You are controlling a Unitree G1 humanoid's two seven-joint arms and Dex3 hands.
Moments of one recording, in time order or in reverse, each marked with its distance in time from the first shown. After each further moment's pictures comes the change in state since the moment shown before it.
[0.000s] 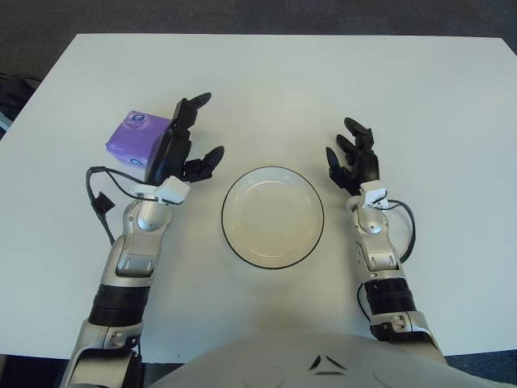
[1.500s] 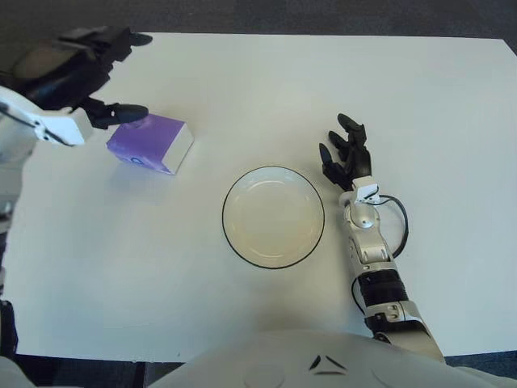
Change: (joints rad) left arm -0.264 0.730 0.210 0.029 0.082 -0.003 -0.513; right arm -0.061 0.015 0.017 0.098 0.002 -0.046 -0.021
